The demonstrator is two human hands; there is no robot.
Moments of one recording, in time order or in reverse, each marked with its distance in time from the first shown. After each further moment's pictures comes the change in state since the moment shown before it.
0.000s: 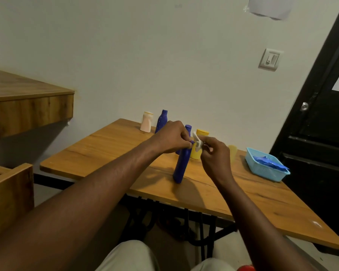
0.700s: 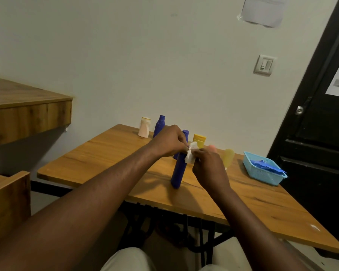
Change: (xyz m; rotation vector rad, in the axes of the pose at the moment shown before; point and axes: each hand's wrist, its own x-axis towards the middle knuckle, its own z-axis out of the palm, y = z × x) left_hand 0.004 0.005 0.000 -0.036 0.017 -0.078; right_hand -0.011 -0.011 -0.006 -0.416 -0.190 -0.085
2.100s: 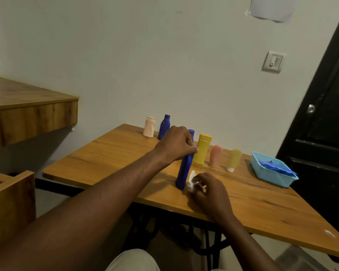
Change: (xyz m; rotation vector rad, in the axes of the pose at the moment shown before) left_hand -0.004 -0.001 0.013 0.039 0.123 0.035; right_hand -0.045 0.043 0.054 0.266 -0.095 0.015
